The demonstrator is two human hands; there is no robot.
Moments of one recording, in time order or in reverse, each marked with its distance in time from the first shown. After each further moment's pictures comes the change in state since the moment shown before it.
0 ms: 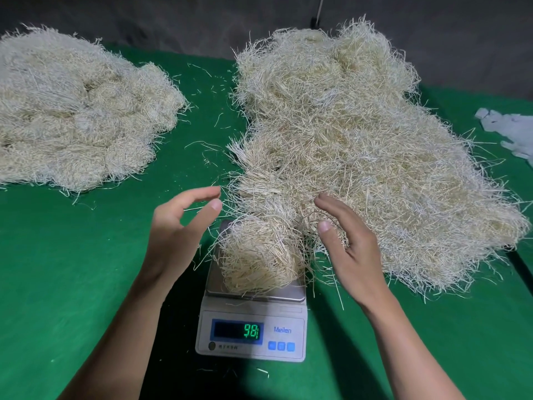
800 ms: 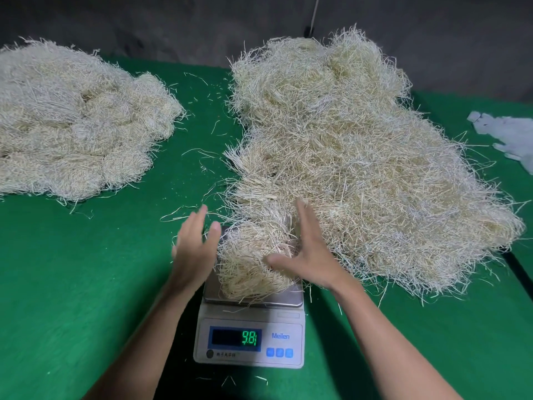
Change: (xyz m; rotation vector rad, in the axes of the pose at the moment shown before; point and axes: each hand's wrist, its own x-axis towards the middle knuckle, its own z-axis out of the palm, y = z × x) left_hand -0.001 -0.052 0.034 0.300 -0.084 -0.179; right_hand 0.024 0.051 0.043 -0.144 -0.421 0.249
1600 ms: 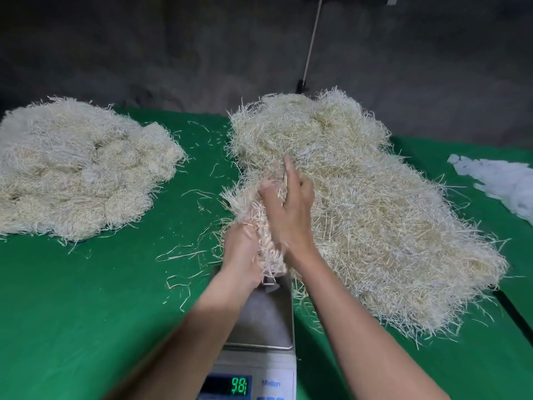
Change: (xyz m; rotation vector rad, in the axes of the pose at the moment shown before) left_hand 0.023 0.129 0.029 -1.037 -0.088 -0.327; right_hand 0.037 -0.114 -0.048 0.281 0.533 -0.228
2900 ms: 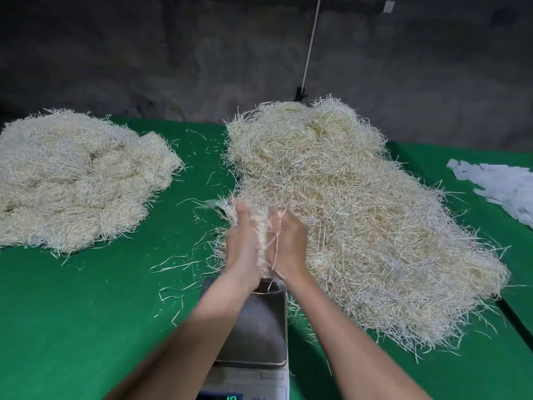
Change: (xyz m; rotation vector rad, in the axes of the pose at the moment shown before) left_hand 0.023 -0.009 0.019 0.129 0.131 0.019; right_hand -0.010 0.035 0.006 -0.055 0.113 -0.028
